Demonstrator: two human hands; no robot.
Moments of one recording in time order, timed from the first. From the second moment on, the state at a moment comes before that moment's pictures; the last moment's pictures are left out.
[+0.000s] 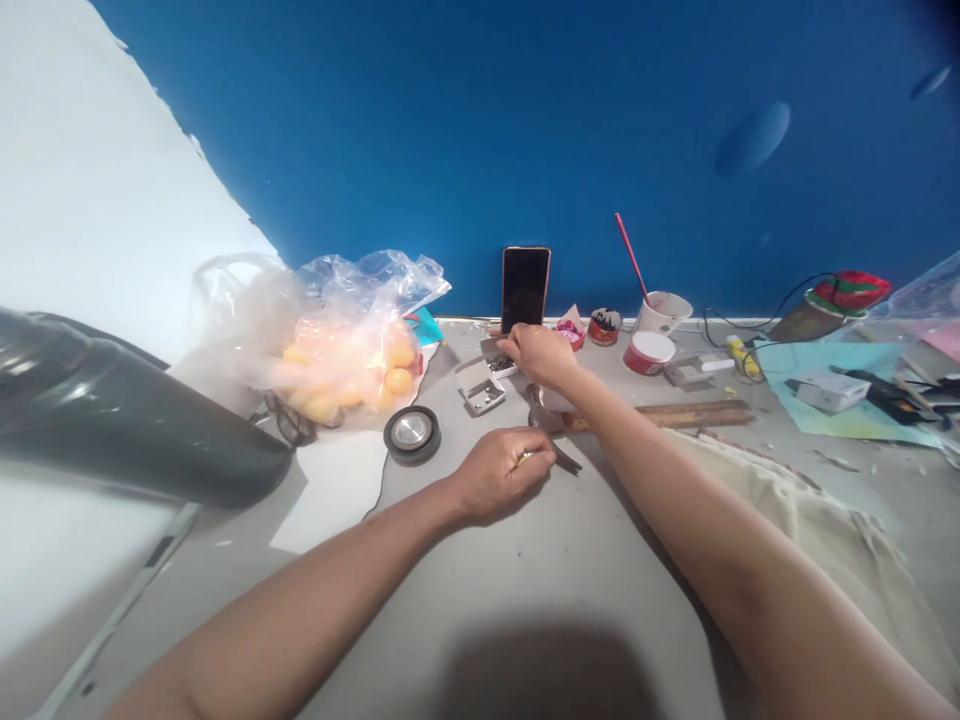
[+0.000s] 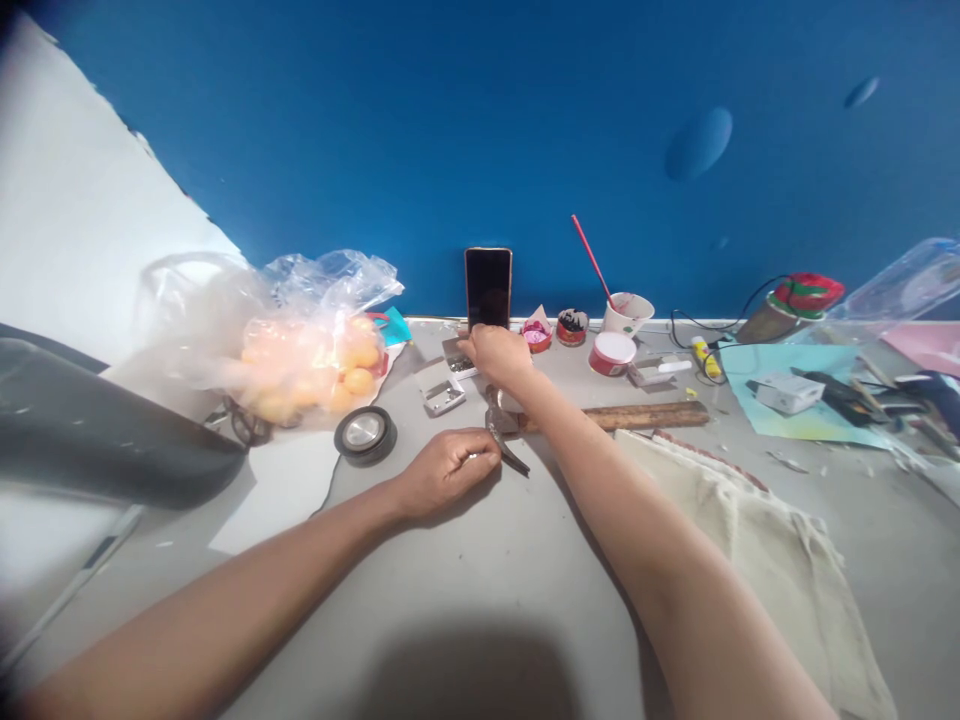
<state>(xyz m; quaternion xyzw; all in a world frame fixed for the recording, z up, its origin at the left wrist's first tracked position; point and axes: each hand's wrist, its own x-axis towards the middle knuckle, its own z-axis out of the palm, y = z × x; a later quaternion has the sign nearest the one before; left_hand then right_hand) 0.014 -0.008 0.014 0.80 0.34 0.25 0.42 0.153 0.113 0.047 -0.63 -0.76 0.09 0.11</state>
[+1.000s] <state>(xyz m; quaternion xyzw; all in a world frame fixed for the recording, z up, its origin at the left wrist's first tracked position) 0.010 0.007 0.005 0.54 0.38 0.39 0.65 0.208 0.005 0.027 -0.46 -0.46 0.61 0.44</state>
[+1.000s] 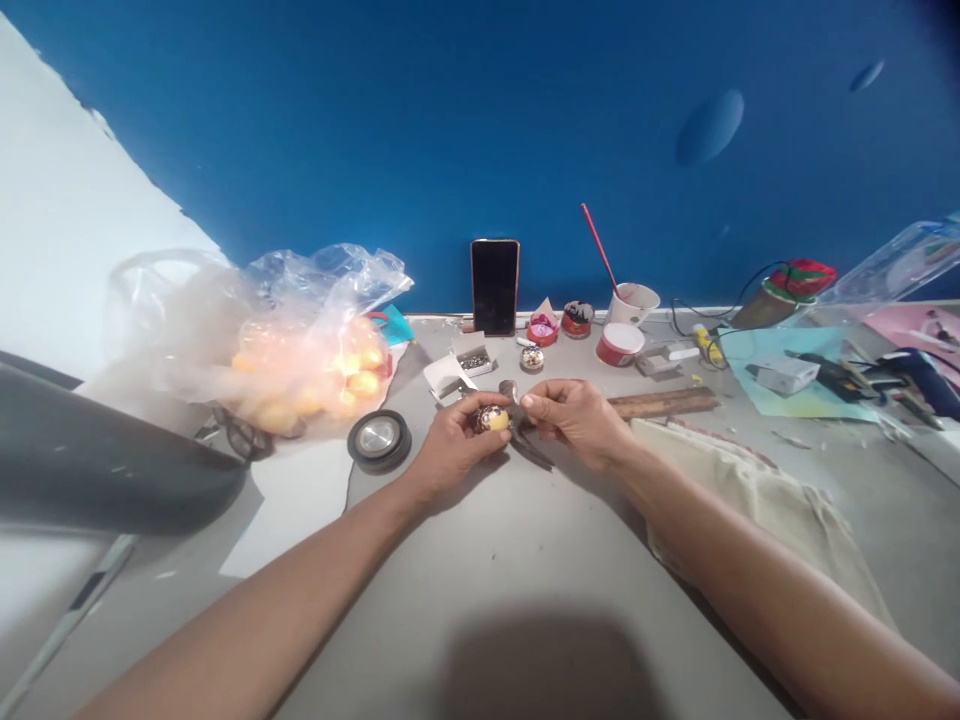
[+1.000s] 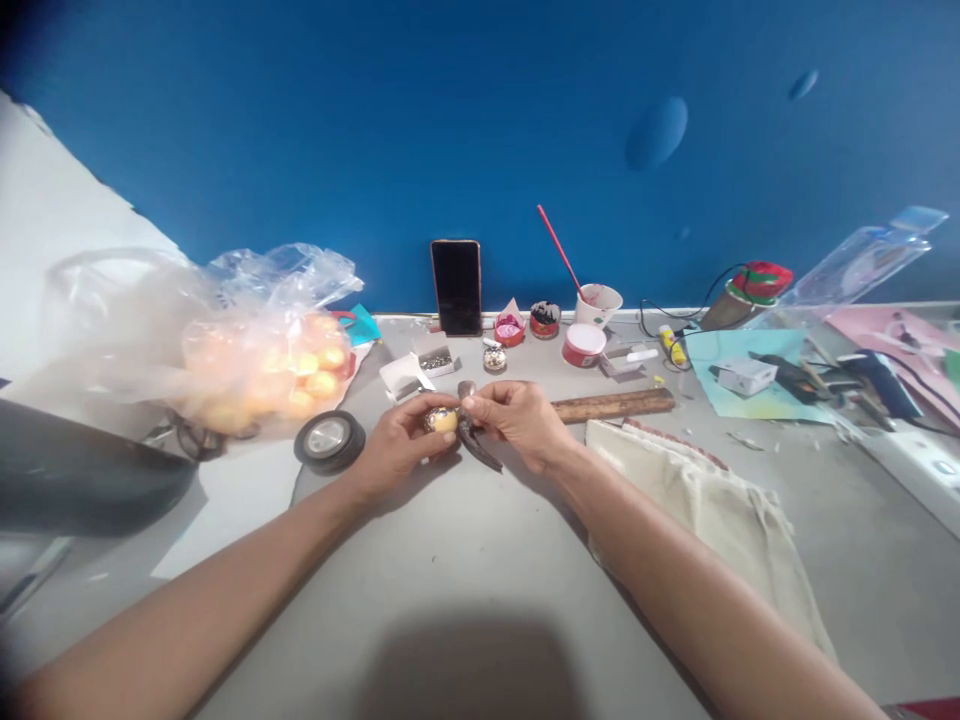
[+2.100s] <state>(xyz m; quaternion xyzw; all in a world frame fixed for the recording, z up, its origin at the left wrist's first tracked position) 0.010 -0.001 0.000 0.57 0.37 0.46 0.57 0.206 0.002 0.030 -0.46 -0.47 0.63 0.41</state>
